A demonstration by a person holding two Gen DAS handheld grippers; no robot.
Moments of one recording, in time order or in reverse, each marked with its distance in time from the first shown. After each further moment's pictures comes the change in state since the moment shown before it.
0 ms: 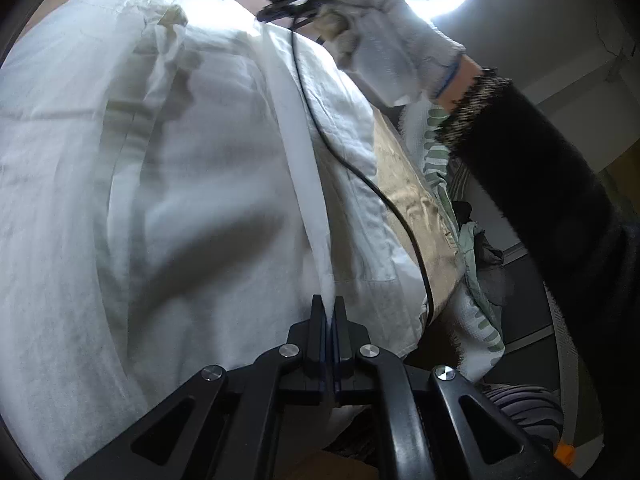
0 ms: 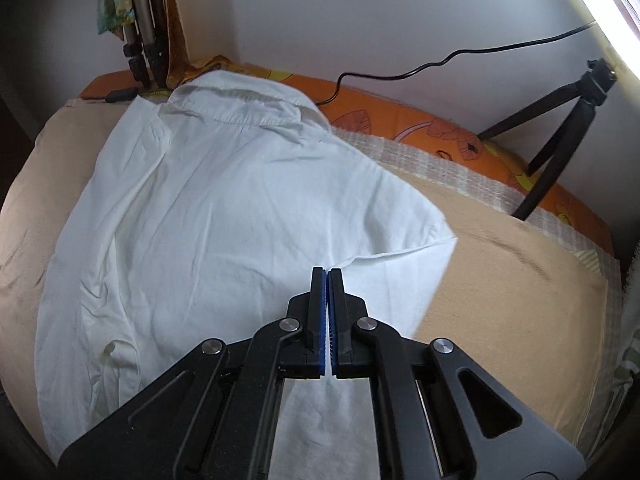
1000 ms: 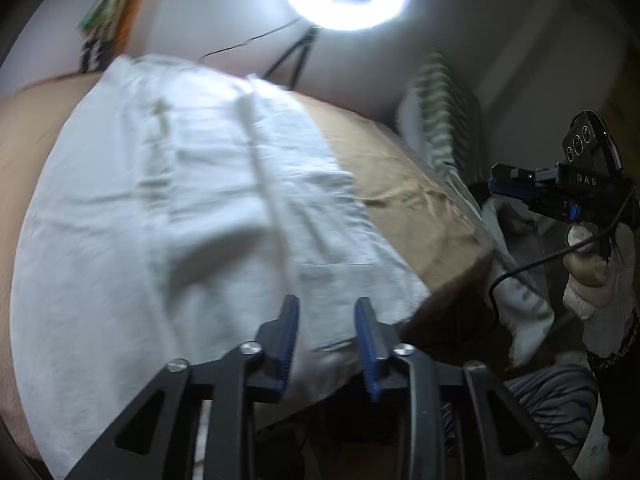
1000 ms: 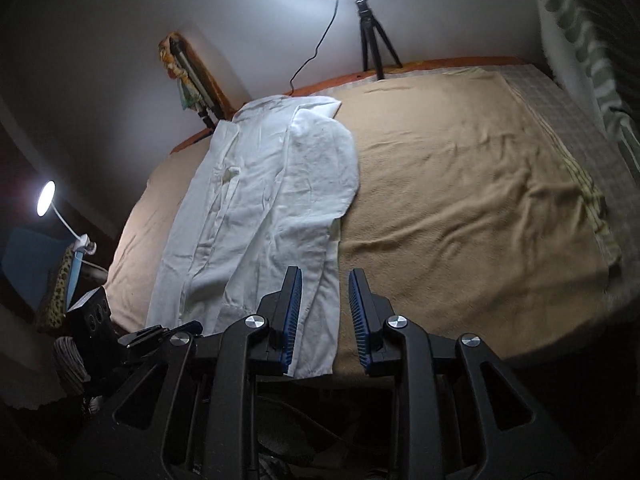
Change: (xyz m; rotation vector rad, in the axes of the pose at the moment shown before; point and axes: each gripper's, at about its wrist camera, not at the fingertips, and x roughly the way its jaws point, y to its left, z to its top) left arm -0.042 -0.065 -0.032 0.261 -0.091 0.192; right arm -0.281 -0.096 -0.362 0.471 -0.279 0.273
